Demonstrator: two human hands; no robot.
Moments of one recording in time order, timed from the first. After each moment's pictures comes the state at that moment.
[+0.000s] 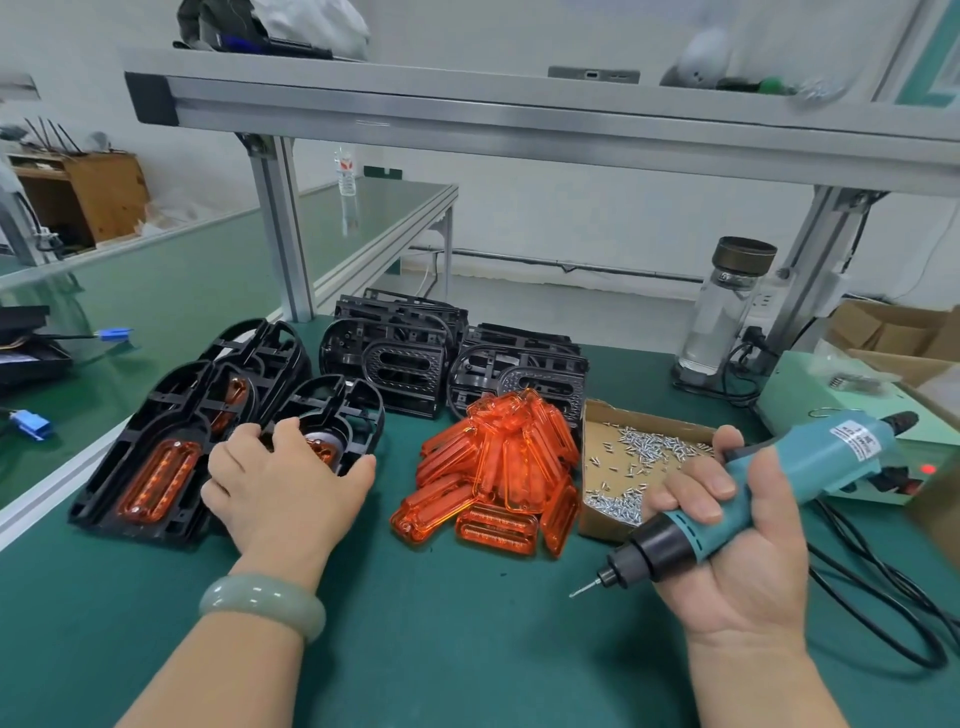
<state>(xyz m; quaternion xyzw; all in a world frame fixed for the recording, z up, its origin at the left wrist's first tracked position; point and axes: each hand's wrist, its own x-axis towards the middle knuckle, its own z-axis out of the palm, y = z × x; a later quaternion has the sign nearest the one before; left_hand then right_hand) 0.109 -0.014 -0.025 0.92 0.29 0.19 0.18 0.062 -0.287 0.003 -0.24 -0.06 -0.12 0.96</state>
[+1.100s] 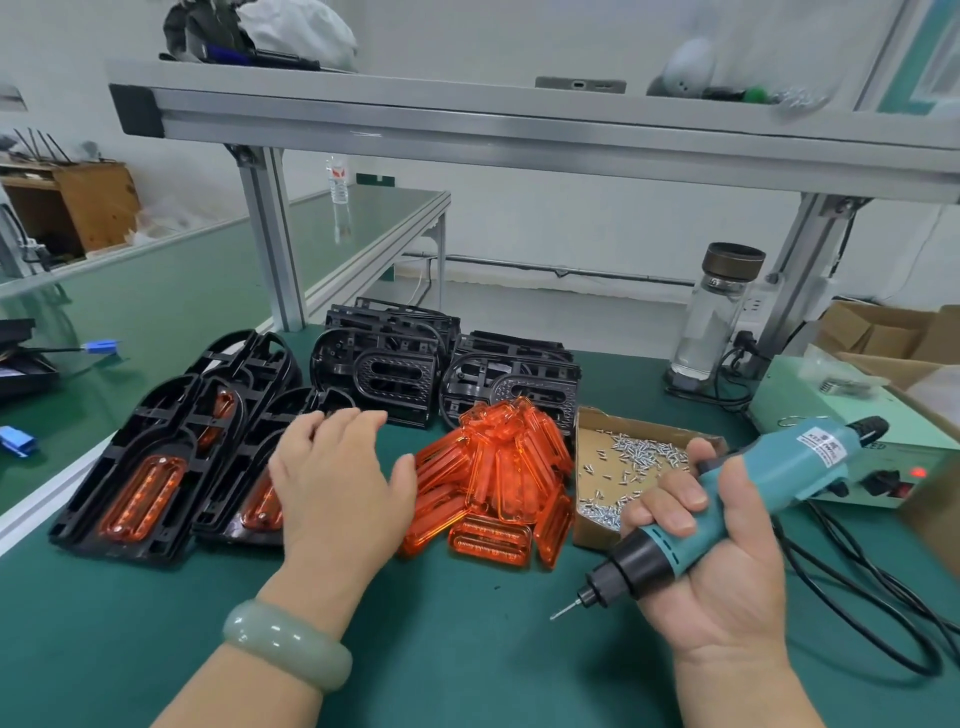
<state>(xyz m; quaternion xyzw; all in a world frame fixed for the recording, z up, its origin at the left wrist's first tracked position) 0.100 -0.051 -0.006 0.93 0.10 0.28 0.21 0.060 -0.279 0.003 -0.25 -0.03 -0.11 0.96</state>
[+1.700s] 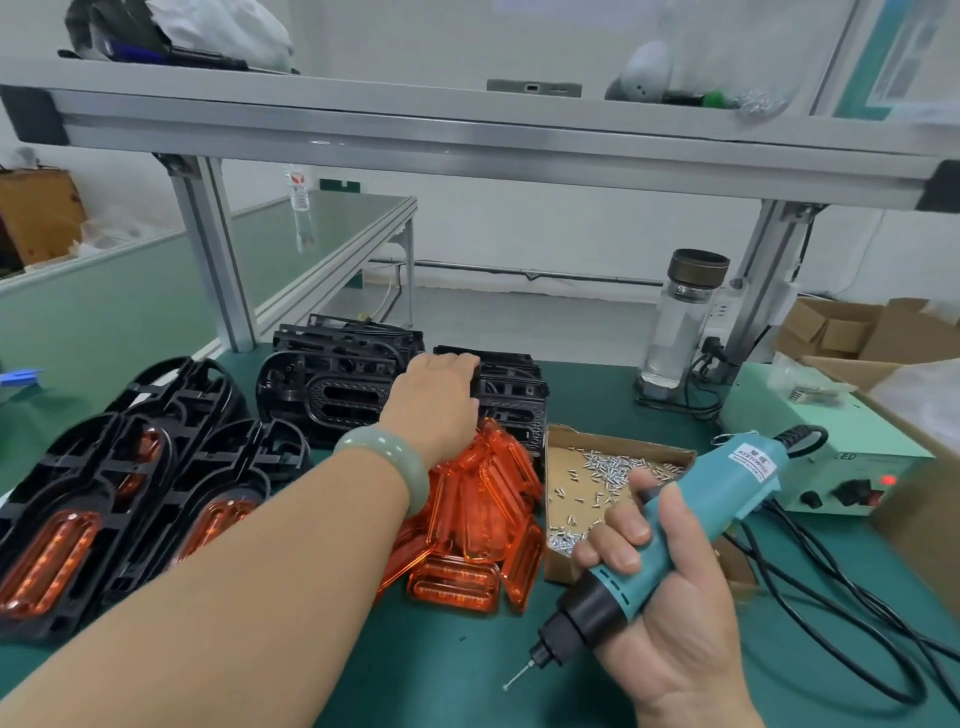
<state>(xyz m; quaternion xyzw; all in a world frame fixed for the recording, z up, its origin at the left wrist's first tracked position) 0.225 -0.121 0.031 0.97 -0.13 0.12 0.14 0.069 -0.271 0.003 -0.23 0.03 -0.09 0.97</state>
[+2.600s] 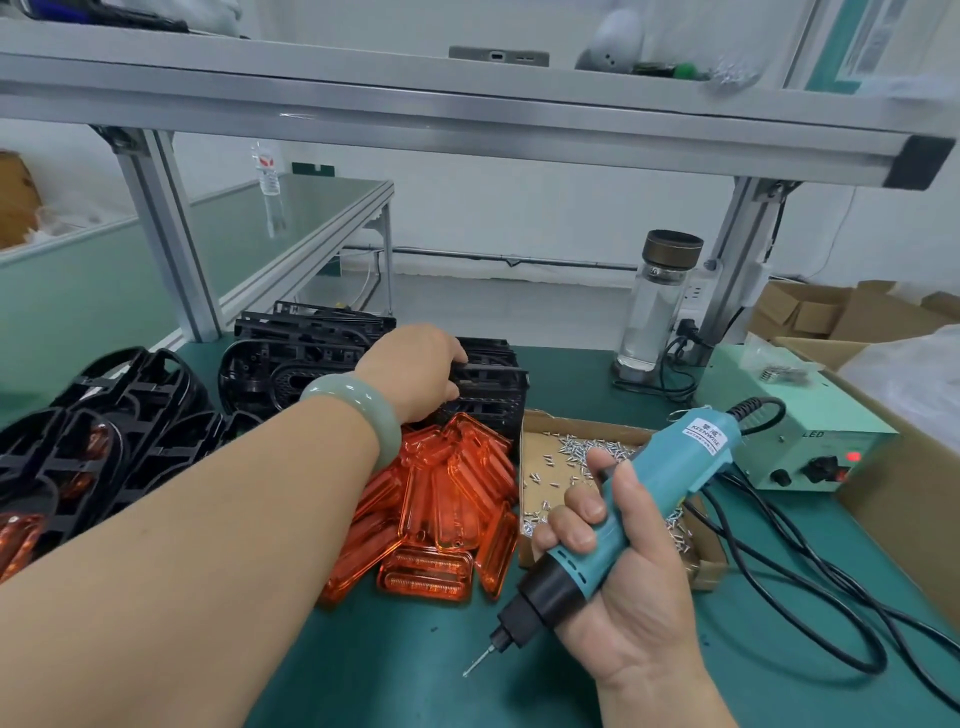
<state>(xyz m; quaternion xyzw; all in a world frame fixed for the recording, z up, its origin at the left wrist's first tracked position) 0.231 -0.127 0.065 0.98 -0.19 0.07 0.06 0.075 -0.269 -0.001 -0.23 0.04 -0.06 0.97</state>
